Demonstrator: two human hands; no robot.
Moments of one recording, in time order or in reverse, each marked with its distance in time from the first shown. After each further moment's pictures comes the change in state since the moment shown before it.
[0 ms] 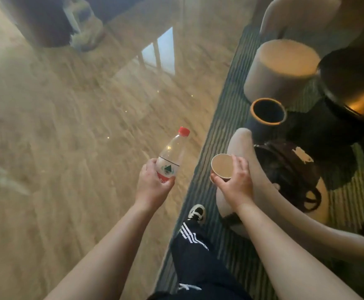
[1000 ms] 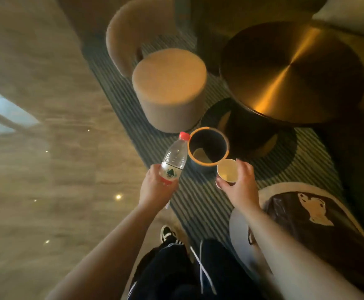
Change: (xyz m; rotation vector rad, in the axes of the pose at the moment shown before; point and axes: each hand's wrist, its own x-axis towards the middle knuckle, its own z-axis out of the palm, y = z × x) left_hand 0.677 0.278 0.314 0.217 -0.808 0.377; right_hand 0.576 0.097 -0.044 0.015 0.578 0.686
